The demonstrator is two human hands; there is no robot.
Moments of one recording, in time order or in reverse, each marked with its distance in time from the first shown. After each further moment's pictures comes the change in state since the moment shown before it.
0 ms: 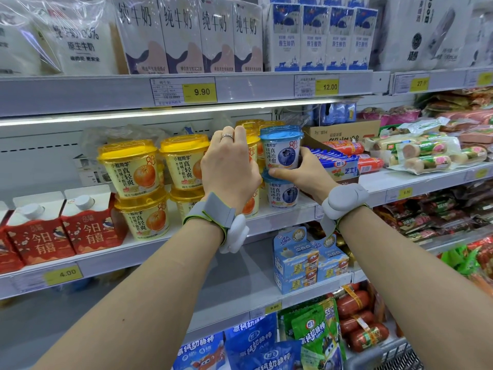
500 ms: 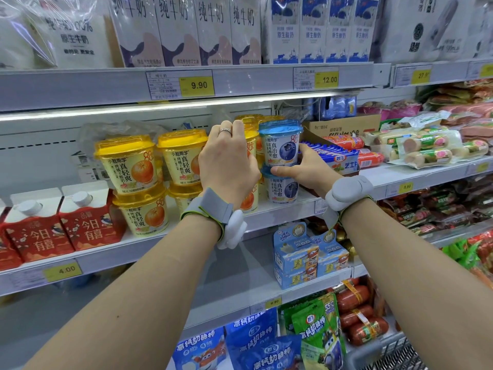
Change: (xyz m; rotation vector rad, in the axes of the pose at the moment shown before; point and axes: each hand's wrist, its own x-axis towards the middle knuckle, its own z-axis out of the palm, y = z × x) left_hand 0.000 0.000 -0.005 -0.018 -0.034 -0.004; right_hand 0.008 0.004 -0.007 -0.029 -0.075 0.021
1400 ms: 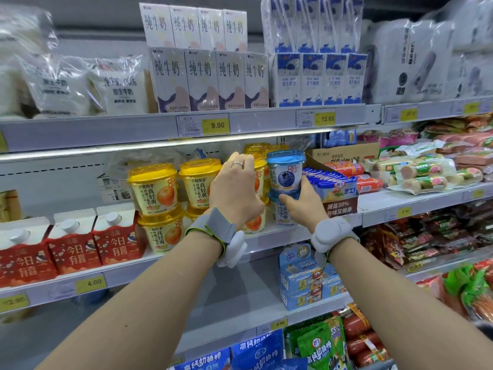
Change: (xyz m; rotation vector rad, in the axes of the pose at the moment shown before) left_hand 0.002 -0.004 -0.036 -0.045 -0.348 0.066; right_hand -0.030 -0.002 0.028 -0.150 0.195 -0.039
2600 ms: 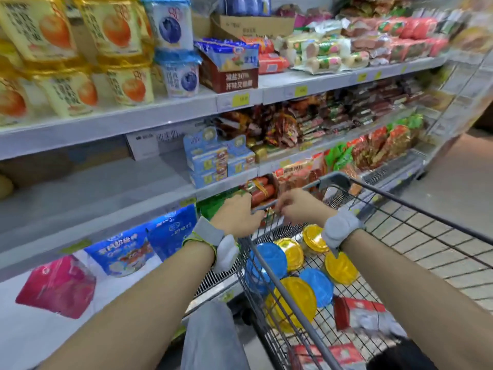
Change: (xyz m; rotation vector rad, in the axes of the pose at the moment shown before) left_hand -0.214 0.165 0.138 -0.541 -0.984 0.106; right_hand -0.236 0.163 -0.142 -0.466 -0.510 0.500
